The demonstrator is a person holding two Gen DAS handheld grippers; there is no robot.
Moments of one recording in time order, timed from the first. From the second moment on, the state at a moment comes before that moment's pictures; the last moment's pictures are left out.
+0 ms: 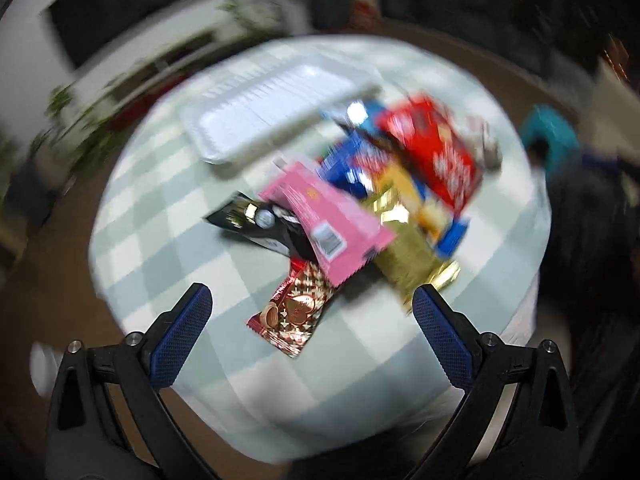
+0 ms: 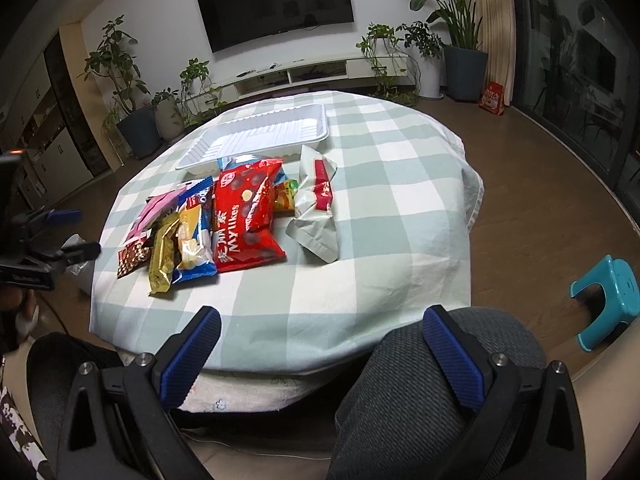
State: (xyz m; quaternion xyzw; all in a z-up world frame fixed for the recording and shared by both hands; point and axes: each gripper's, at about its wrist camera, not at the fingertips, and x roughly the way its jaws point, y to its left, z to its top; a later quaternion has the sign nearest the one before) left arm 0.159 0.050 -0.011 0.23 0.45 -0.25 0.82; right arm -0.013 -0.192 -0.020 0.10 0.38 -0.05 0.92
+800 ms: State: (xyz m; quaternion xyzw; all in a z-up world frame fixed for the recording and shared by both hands) left arm 0.187 0.051 -0.072 0.25 0.52 -0.28 0.77; right arm 0.008 -0.196 -0.026 0.10 0.39 -0.05 0.91
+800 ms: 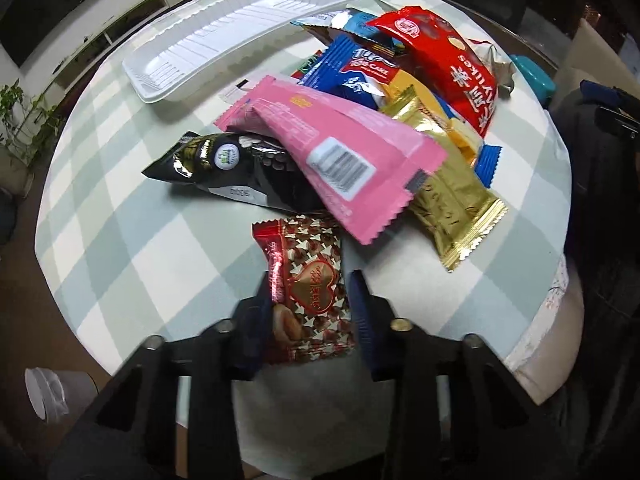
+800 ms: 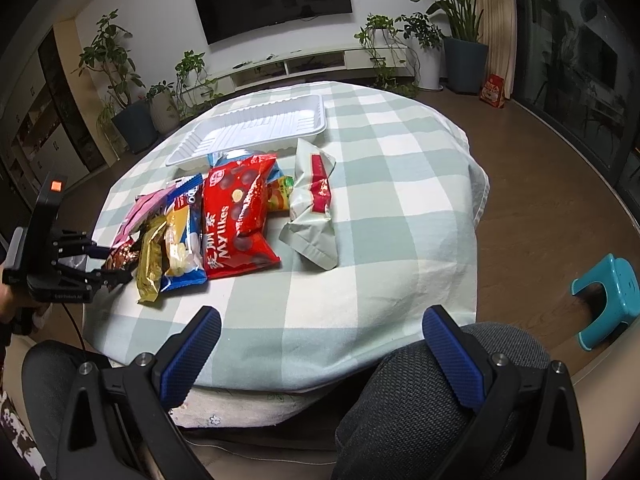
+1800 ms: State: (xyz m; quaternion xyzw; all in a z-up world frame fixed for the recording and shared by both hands) left arm 0.130 0.104 -0.004 0.02 0.48 -0.25 0.84; right arm 0.115 -0.216 -0.019 0.09 0.46 -0.02 0.89
